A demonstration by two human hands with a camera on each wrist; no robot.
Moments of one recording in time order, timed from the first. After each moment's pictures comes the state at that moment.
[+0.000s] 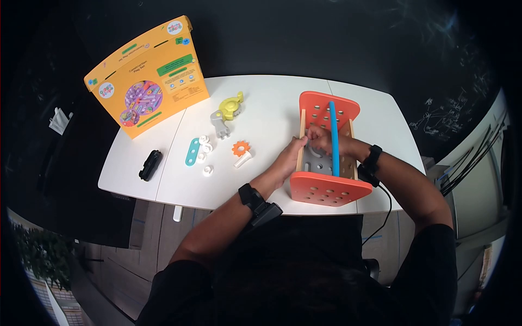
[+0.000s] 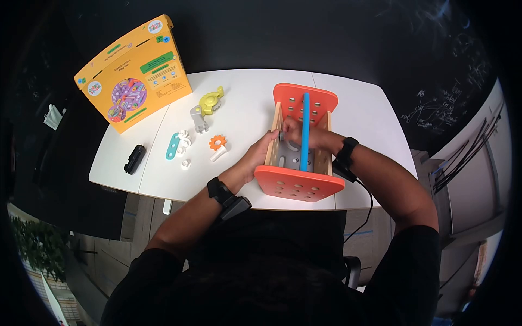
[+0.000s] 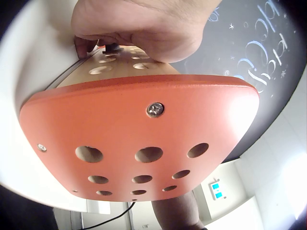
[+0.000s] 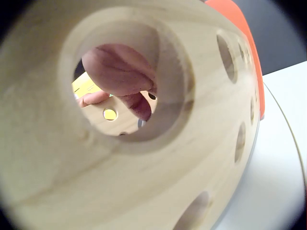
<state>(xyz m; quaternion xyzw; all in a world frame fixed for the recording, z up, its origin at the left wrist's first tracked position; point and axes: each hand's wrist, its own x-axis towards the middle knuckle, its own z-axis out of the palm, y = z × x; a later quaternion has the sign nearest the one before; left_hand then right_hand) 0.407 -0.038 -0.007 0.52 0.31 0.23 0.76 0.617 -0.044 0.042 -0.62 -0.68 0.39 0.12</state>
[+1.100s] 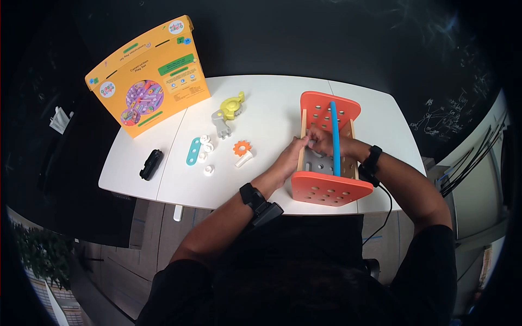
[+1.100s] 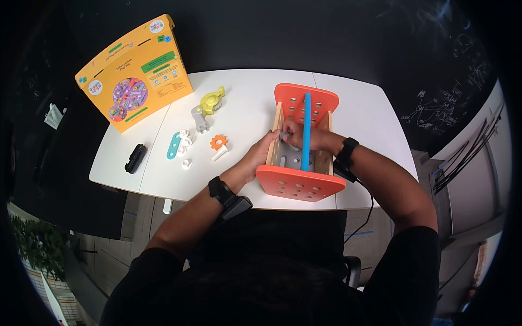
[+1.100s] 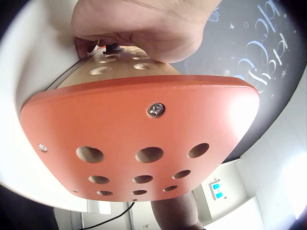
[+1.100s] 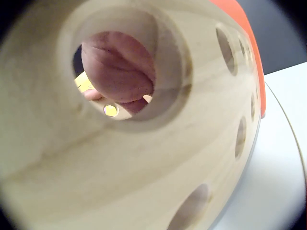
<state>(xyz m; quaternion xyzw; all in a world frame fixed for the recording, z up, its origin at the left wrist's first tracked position) 0.409 -0.037 -0.007 0.52 0.30 0.23 0.77 0.620 -0.040 0.030 -0.58 -0.71 0.38 0.14</state>
